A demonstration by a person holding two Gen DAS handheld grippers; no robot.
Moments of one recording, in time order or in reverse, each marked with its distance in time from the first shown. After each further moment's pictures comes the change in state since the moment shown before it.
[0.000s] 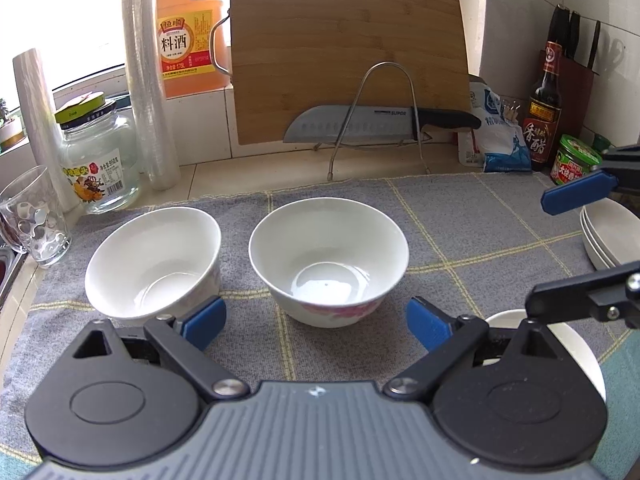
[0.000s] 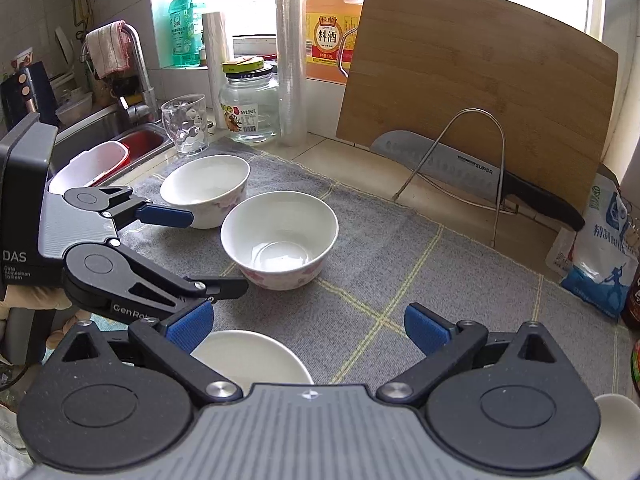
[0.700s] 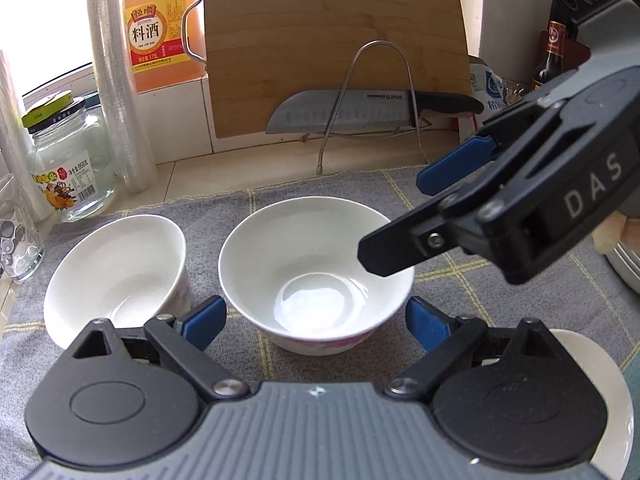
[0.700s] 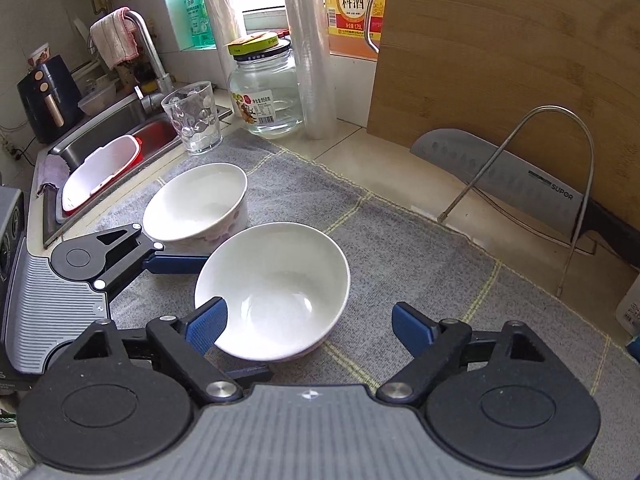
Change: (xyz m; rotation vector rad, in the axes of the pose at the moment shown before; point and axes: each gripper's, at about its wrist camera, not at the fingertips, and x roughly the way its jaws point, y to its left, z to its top) left arm 0.035 -0.007 0.009 0.038 0.032 -0.014; right arm 0.088 -0.030 0.057 -0.012 0.102 0.178
